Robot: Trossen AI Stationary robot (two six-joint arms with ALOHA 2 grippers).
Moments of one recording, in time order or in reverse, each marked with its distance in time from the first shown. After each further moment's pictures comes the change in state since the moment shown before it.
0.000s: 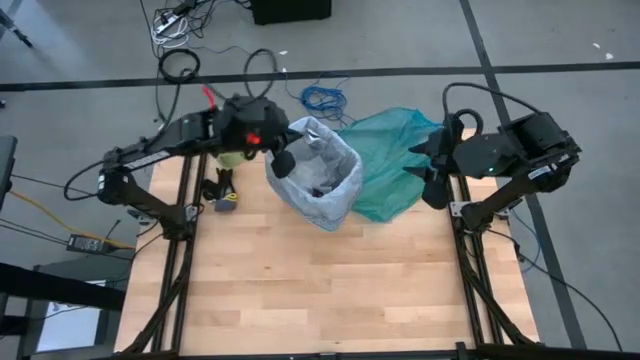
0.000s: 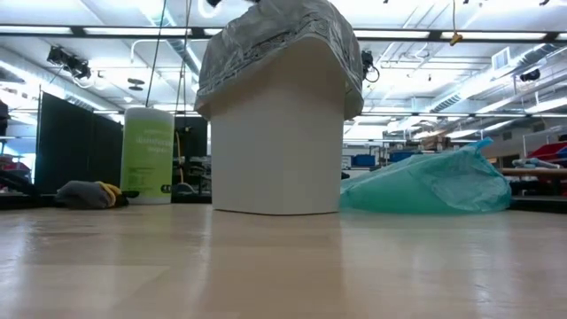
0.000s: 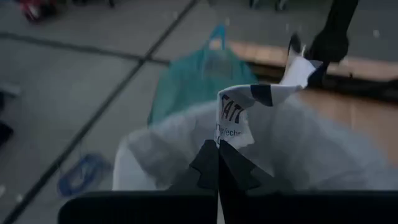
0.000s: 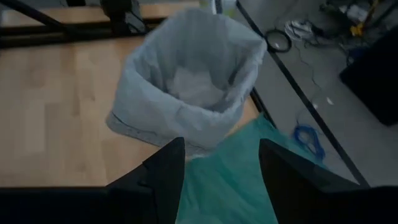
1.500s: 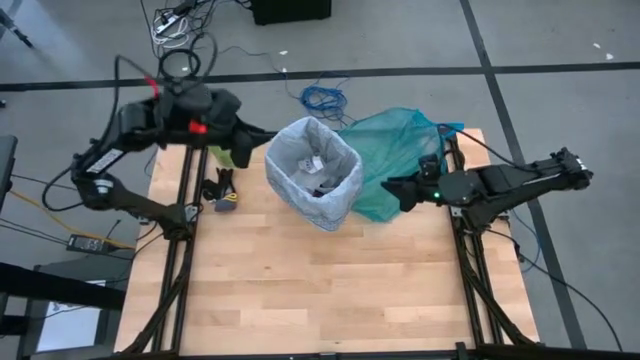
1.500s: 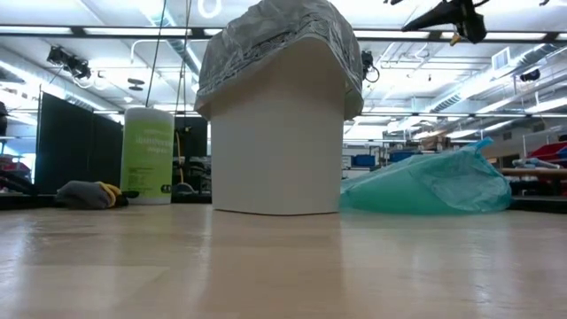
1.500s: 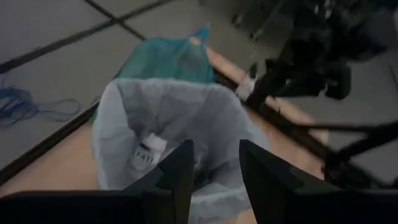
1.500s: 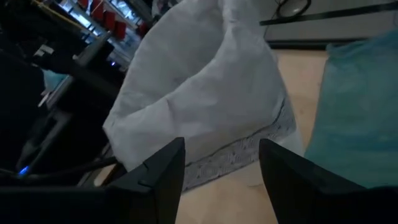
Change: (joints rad) left arm 0.037 -0.156 0.133 -0.253 0.142 -0.456; right arm -0.049 -0.528 -1.235 1.088 0.035 0.675
